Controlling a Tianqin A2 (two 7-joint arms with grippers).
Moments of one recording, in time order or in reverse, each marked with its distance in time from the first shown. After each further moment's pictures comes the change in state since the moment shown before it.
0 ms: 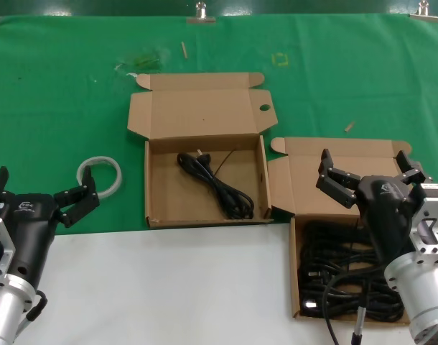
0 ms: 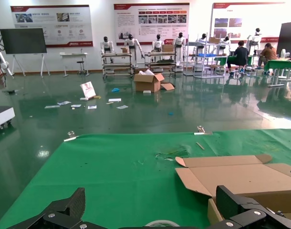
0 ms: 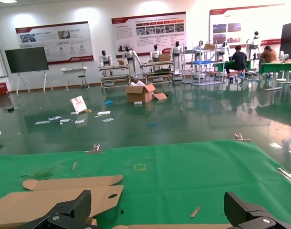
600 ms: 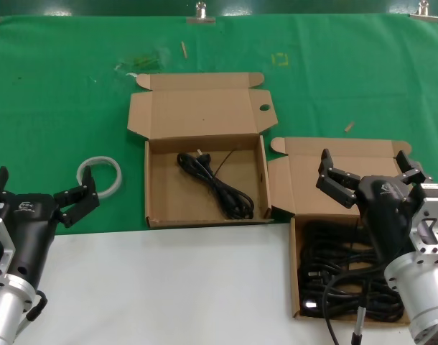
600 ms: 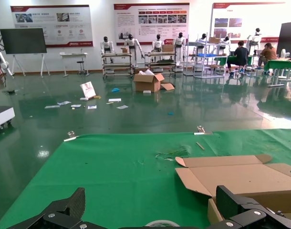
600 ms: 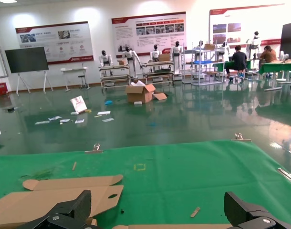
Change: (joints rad) left arm 0.000 0.000 0.000 0.000 0.000 0.000 0.000; right arm 0.000 0.000 0.000 0.000 0.000 0.000 0.000
